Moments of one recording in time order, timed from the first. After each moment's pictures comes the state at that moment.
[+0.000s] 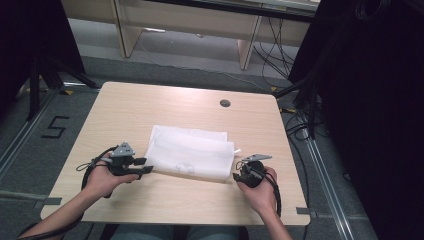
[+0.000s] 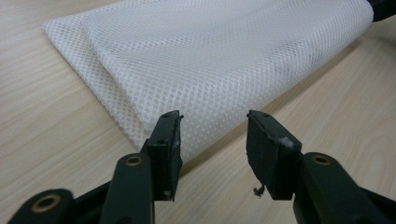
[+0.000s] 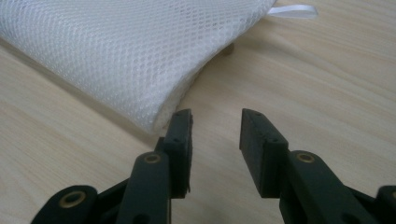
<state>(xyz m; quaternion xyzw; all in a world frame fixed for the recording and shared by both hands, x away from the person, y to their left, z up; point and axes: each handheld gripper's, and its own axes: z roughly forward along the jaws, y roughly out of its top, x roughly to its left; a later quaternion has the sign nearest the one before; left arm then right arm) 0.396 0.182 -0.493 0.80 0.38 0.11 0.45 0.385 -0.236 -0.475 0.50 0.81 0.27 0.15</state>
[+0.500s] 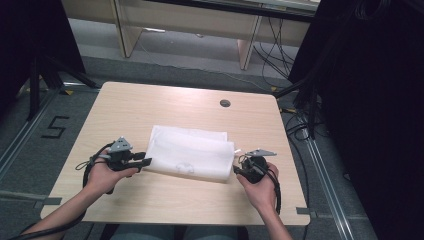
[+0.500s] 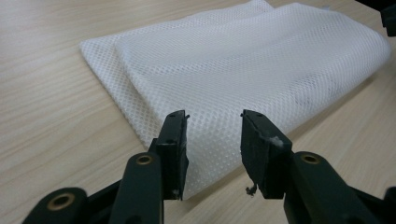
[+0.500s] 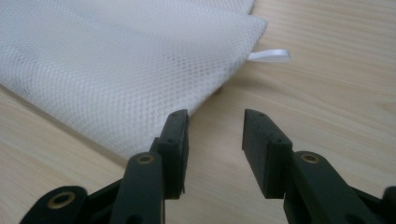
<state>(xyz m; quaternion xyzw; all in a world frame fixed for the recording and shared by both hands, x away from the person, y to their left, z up) 0.404 0.190 -0.489 0.77 0.41 0.13 0.47 0.392 -0.236 -0.462 0.52 0.78 0.31 0.17</state>
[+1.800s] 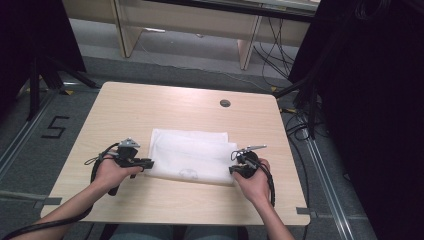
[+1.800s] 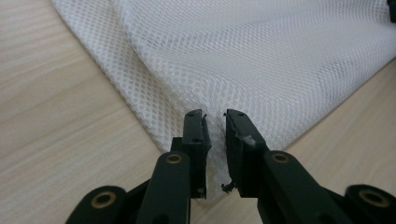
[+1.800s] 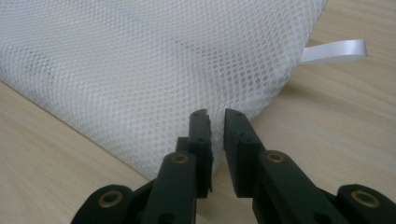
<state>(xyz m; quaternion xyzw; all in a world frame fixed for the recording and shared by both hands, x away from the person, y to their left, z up) 0.413 0.174 -0.495 0.81 0.43 0.06 0.40 0.410 -0.221 -0.468 0.51 0.81 0.28 0.09</state>
